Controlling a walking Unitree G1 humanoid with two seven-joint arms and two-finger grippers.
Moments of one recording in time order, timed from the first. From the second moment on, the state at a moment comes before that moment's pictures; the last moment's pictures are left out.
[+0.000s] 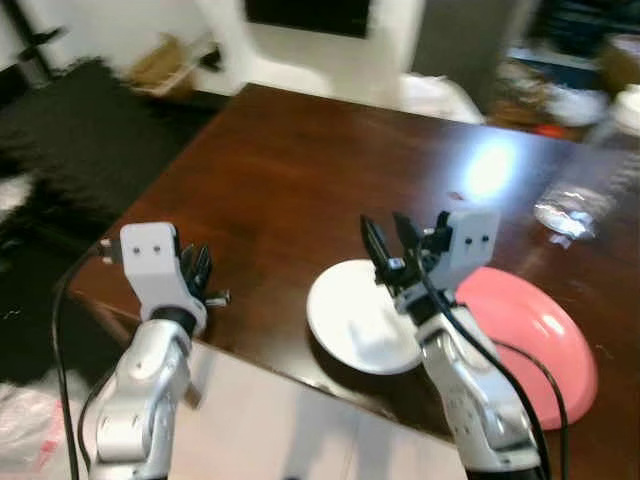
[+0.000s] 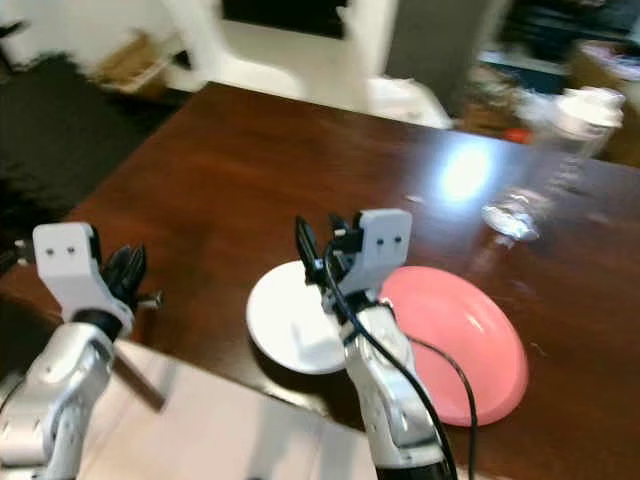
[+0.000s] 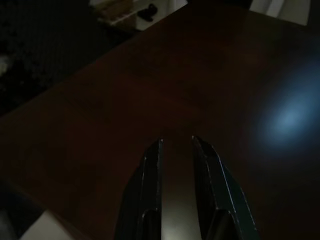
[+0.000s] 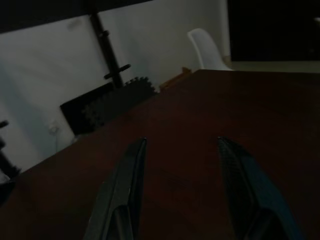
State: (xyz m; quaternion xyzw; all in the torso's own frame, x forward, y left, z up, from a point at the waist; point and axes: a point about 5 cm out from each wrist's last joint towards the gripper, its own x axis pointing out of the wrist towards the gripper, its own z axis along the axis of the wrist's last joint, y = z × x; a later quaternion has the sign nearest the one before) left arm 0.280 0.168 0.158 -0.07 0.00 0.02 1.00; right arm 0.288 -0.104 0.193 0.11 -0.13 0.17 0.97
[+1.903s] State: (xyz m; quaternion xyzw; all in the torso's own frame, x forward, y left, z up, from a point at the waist) left arm 0.279 0.168 0.156 -0.03 0.01 0.02 1.00; right arm 0.277 -0.087 0.193 0.12 -0.12 0.25 0.95
